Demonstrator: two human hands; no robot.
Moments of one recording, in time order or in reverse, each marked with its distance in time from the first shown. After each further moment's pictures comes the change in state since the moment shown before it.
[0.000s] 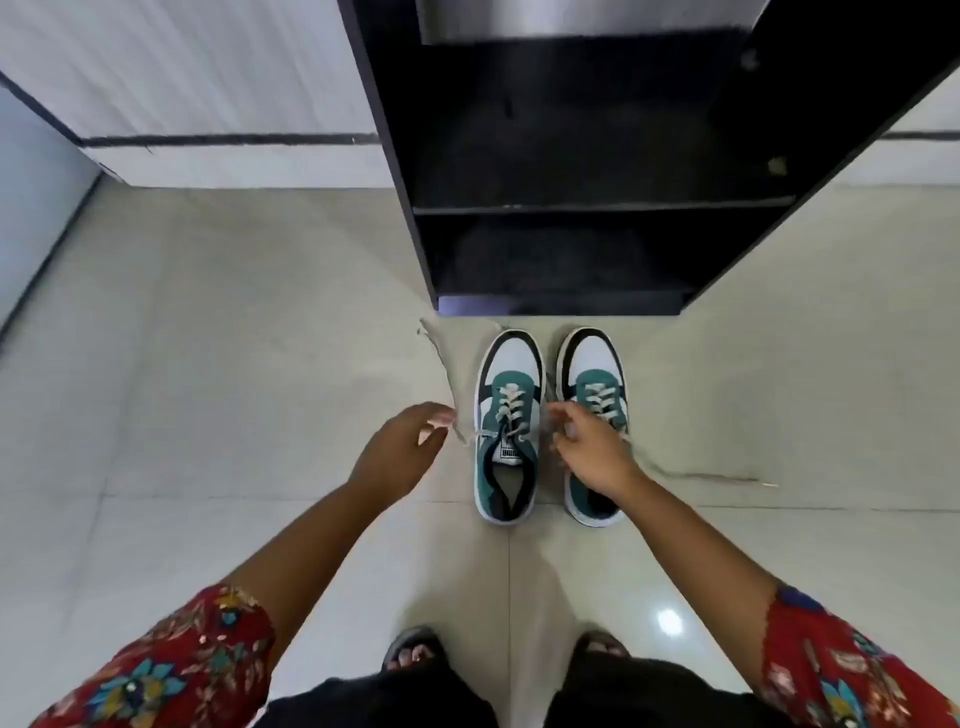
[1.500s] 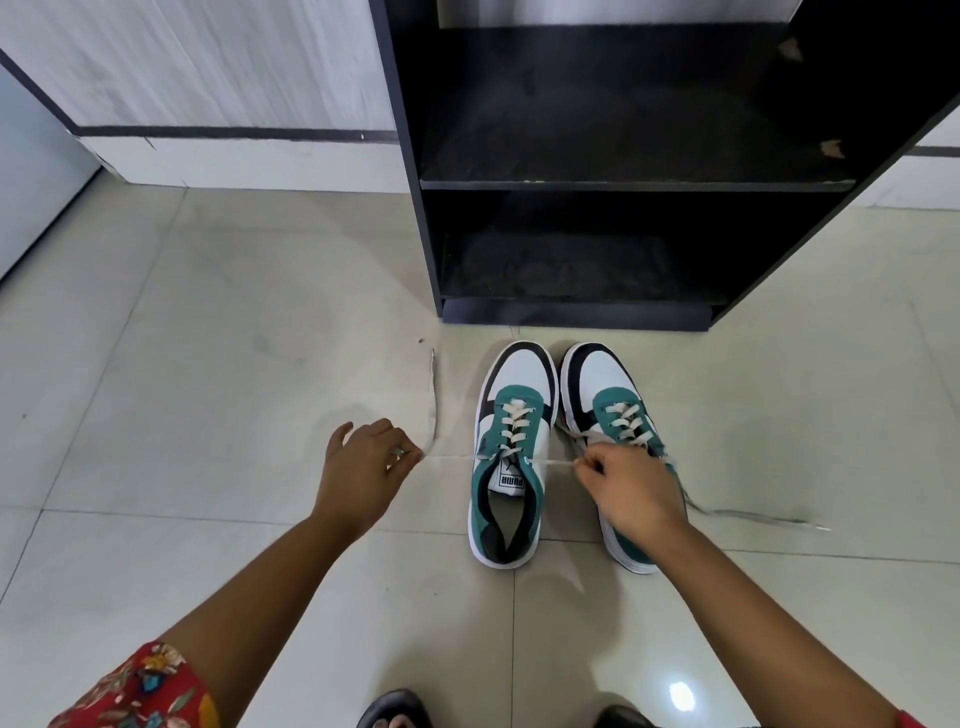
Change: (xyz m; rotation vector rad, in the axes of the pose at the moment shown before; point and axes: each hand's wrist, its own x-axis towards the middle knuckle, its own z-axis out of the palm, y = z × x) left_hand 0.024 -0.086 0.026 0.395 0.286 0.143; right_hand 0.009 0.037 0.015 -0.407 0.203 -0.045
